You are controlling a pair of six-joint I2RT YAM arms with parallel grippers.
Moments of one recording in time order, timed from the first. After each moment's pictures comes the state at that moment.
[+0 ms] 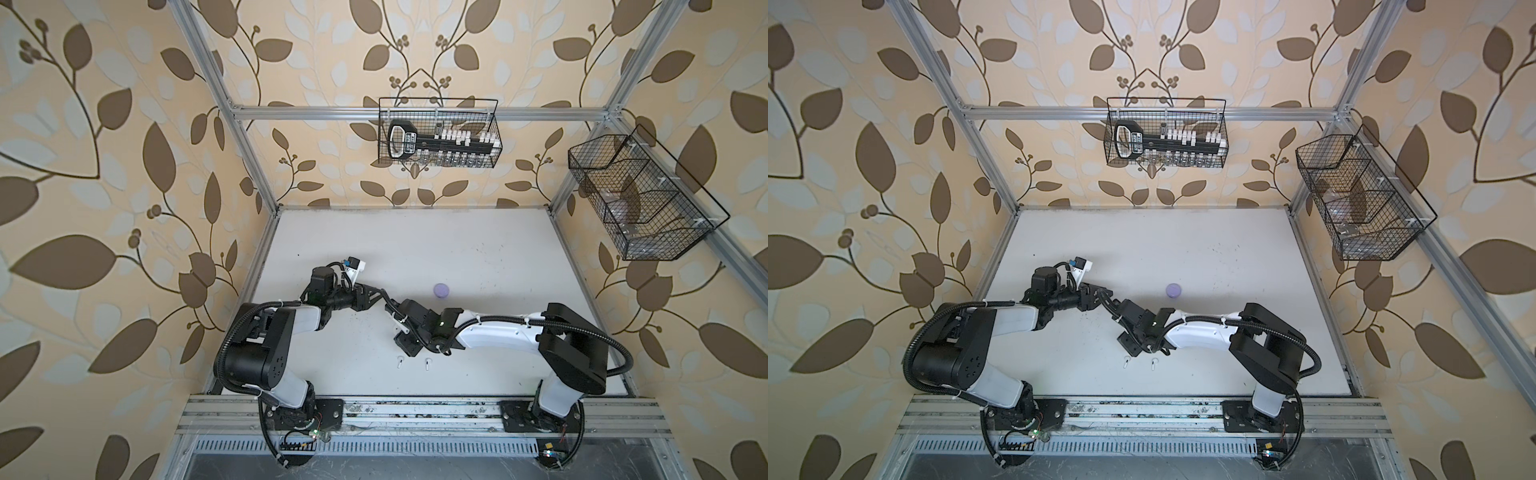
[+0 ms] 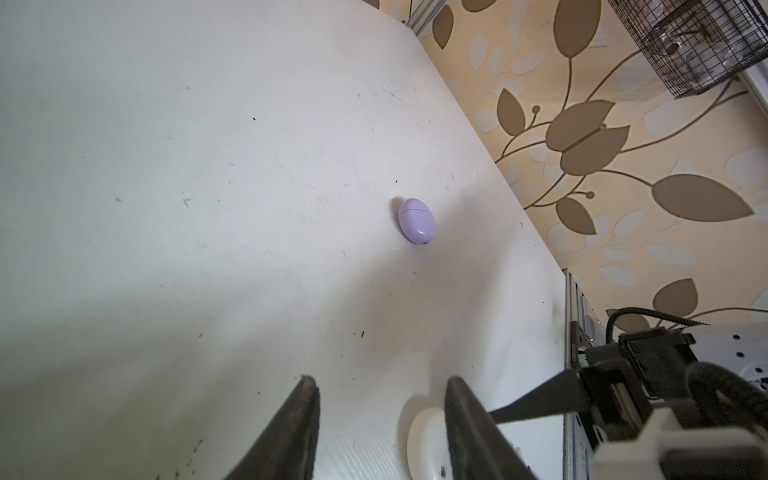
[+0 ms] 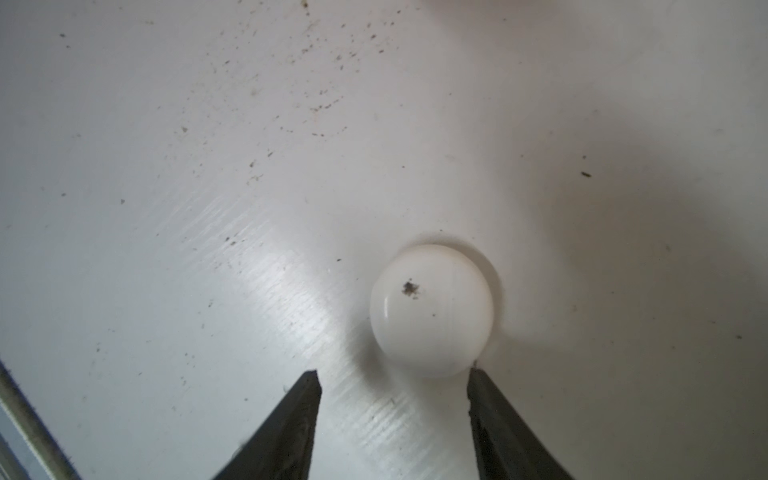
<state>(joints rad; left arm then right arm) -0.12 1.55 0.49 0.48 0.91 -0.27 1.03 1.73 1.00 -0.33 0.12 0.25</state>
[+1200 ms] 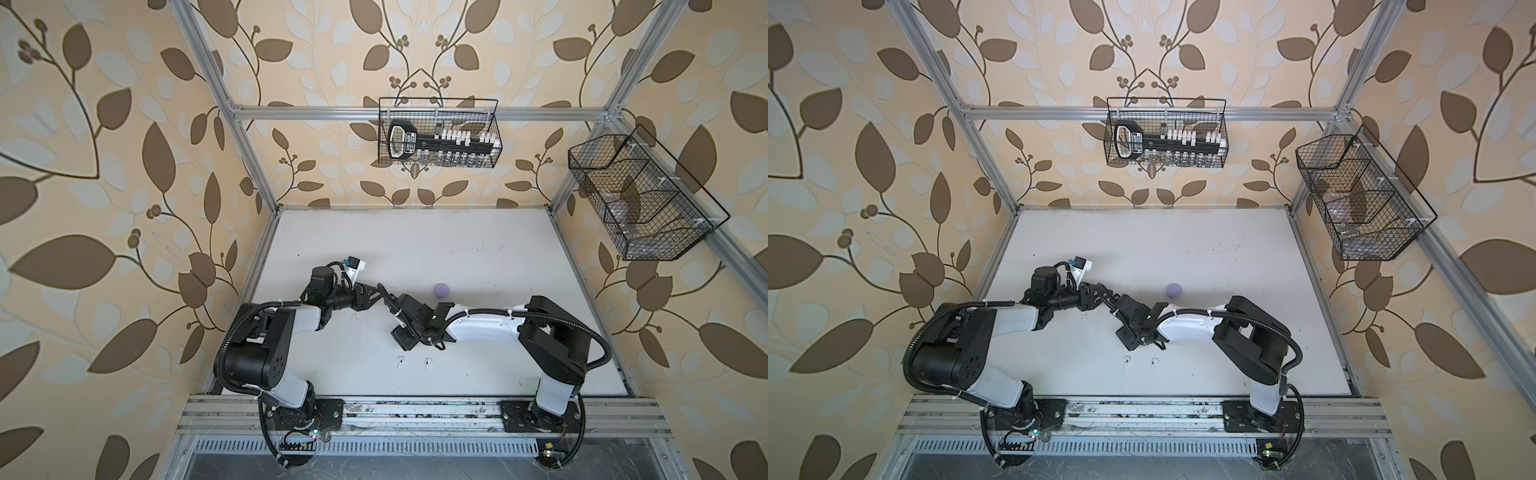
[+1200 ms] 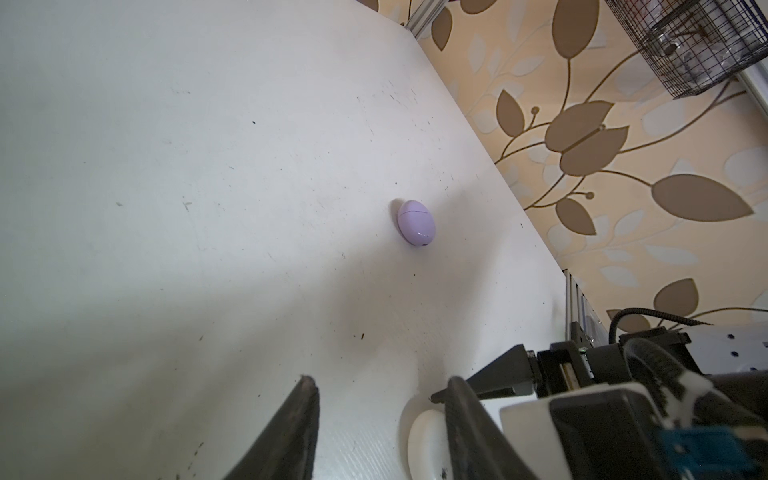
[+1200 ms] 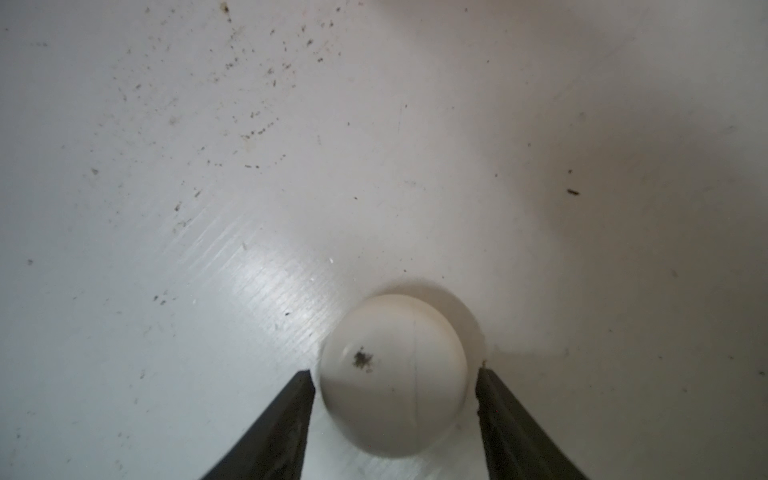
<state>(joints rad) -0.12 1.55 0.49 0.49 0.91 -0.27 1.01 1.84 1.07 -0.33 0.12 0.27</state>
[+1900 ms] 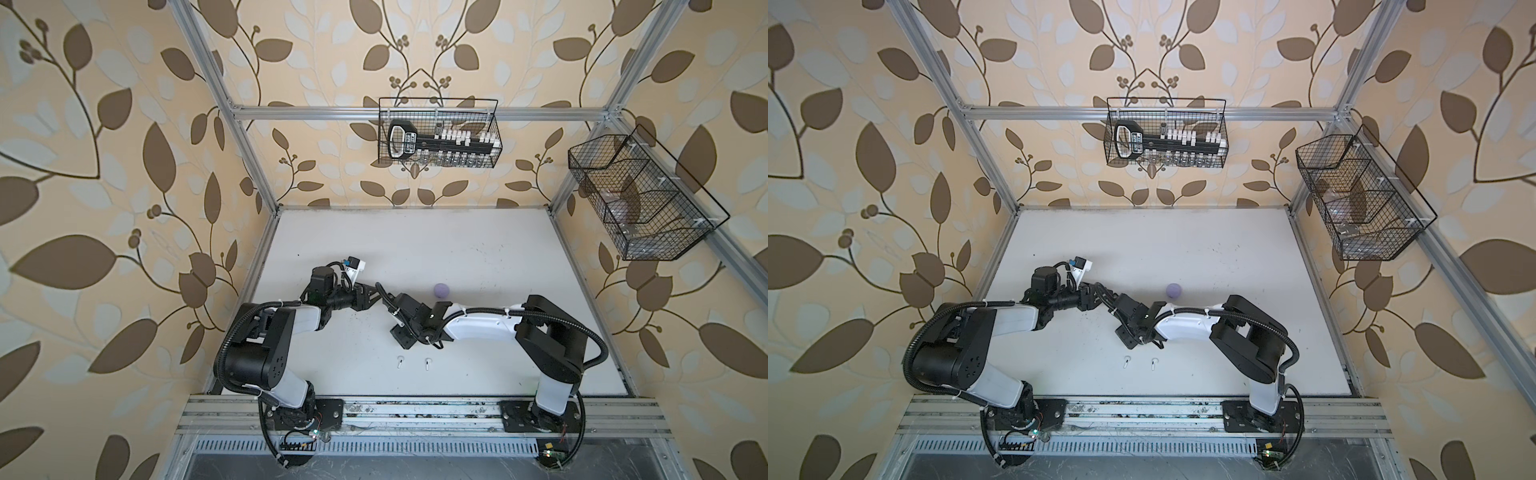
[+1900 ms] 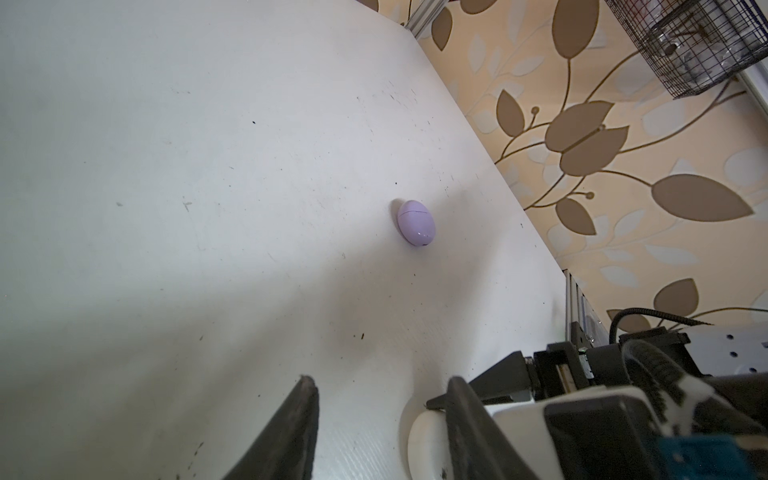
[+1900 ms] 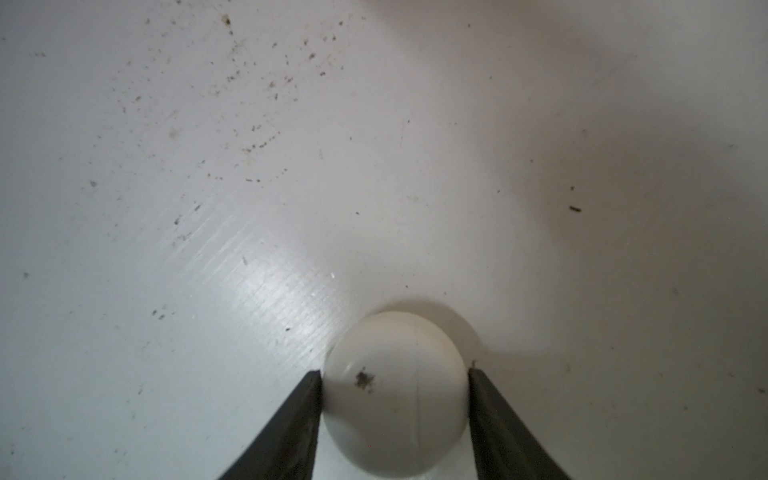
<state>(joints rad) -0.12 1.55 0.49 0.49 0.91 -0.27 1.01 1.85 1.09 -0.33 0.13 0.26</state>
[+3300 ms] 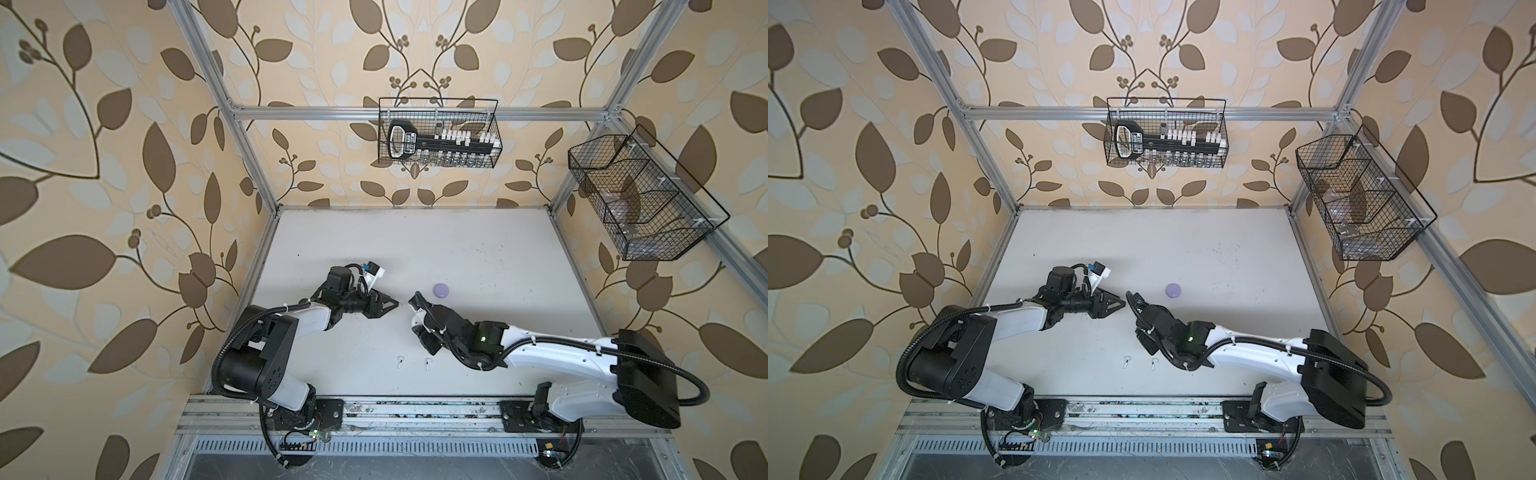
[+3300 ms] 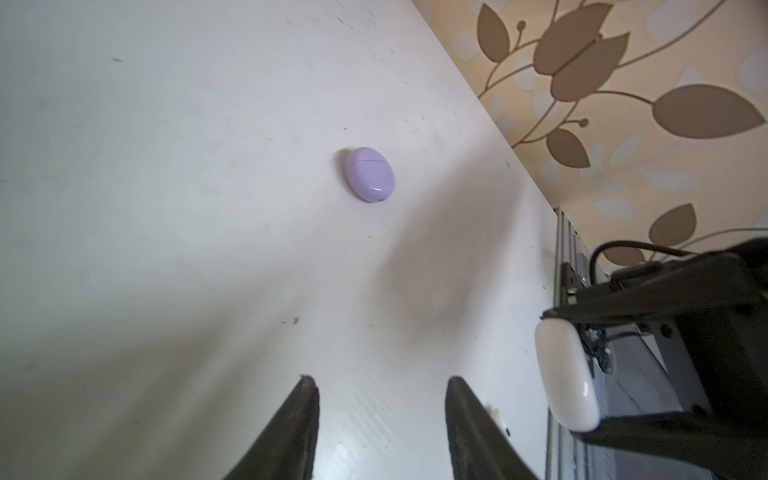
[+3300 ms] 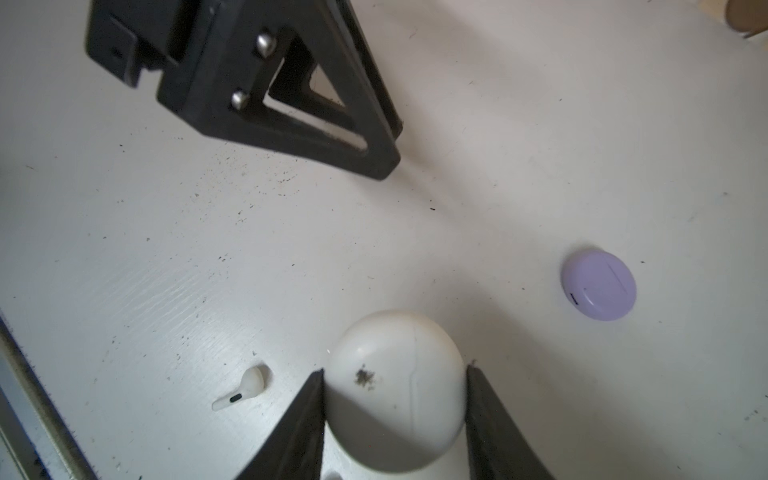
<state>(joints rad) -0.31 1.51 0.57 0.27 0.89 -0.16 1.09 1.31 0.74 -0.22 0.36 0.22</state>
